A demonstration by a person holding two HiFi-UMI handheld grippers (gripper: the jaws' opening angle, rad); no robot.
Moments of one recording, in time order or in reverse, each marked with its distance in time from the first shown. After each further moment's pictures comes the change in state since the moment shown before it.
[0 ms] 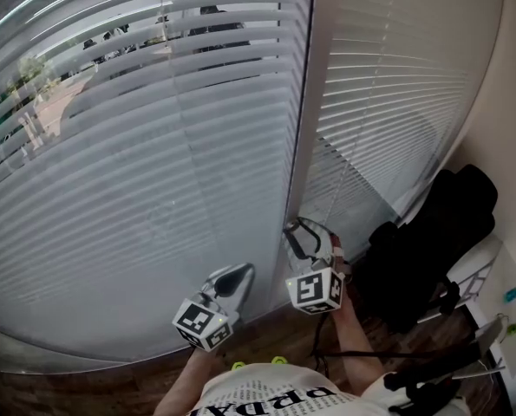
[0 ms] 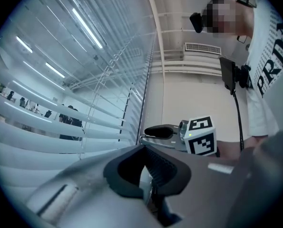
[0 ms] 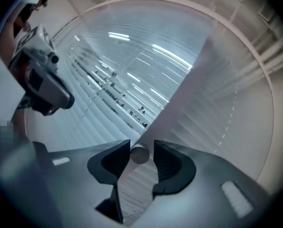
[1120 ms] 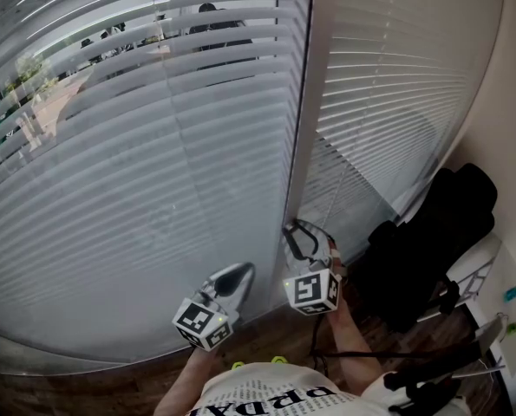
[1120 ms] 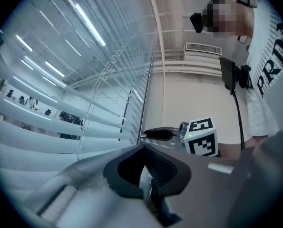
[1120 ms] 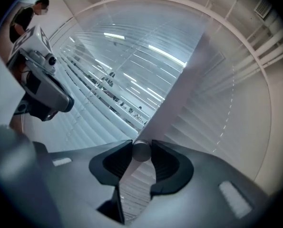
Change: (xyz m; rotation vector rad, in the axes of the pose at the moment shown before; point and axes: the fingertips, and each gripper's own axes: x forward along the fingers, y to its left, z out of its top) left arm 0.007 0.004 -0.002 -0.005 0.005 -0.009; right arm 0.006 0.002 -0.007 0.071 0.001 -0.014
